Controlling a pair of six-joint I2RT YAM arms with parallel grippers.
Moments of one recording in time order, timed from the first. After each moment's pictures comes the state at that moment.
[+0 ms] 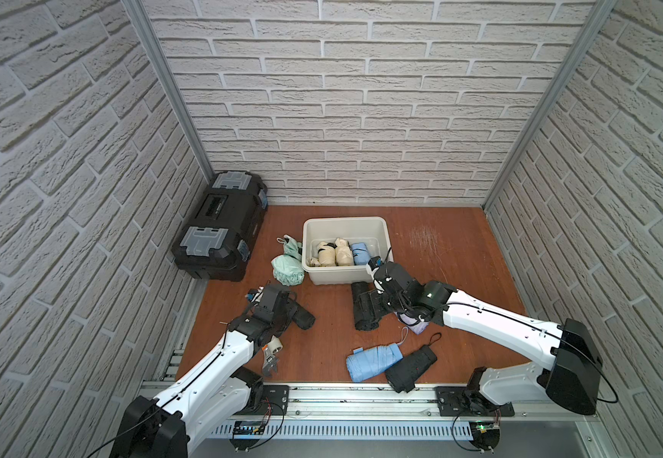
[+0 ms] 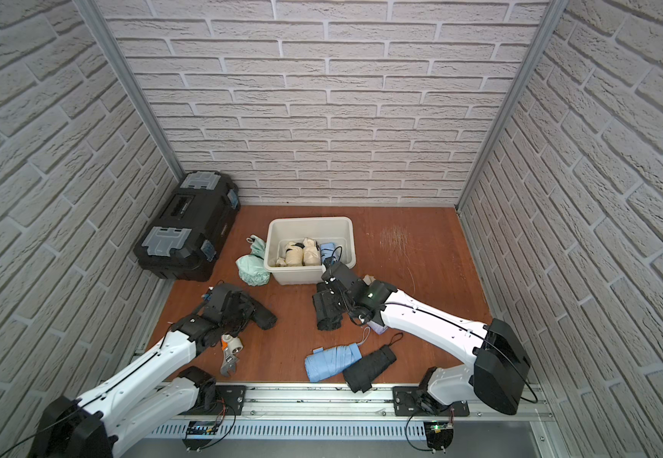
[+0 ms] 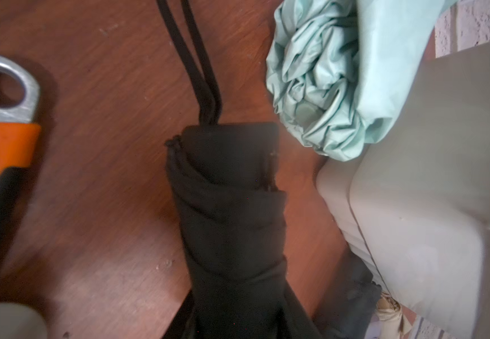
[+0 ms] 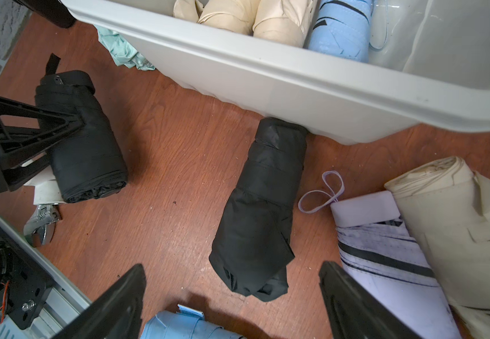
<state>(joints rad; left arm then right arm) -0.43 0.87 0.44 -0.47 -0.10 -1.31 0.85 1.38 1.03 -0.59 0.11 0.47</state>
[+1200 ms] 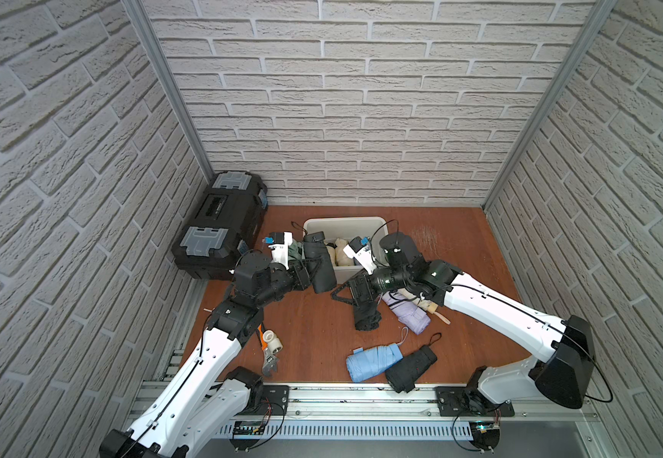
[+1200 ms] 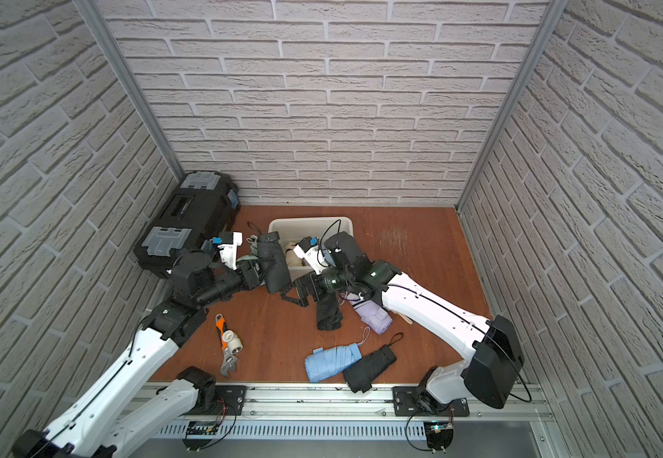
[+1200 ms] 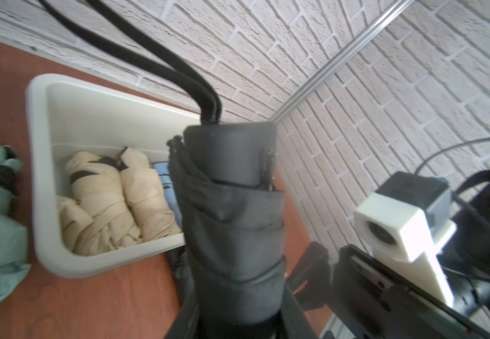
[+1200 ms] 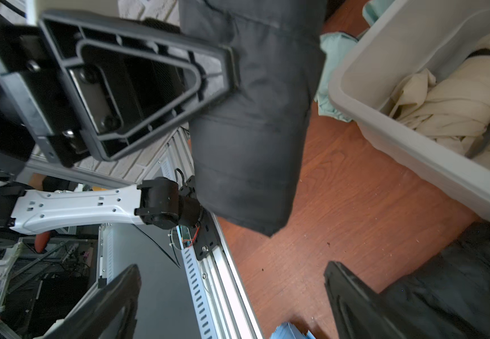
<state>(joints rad) -0.41 0.86 0.76 -0.15 0.43 -0.63 0.73 1.42 1.23 -0.43 -0.58 0.41</state>
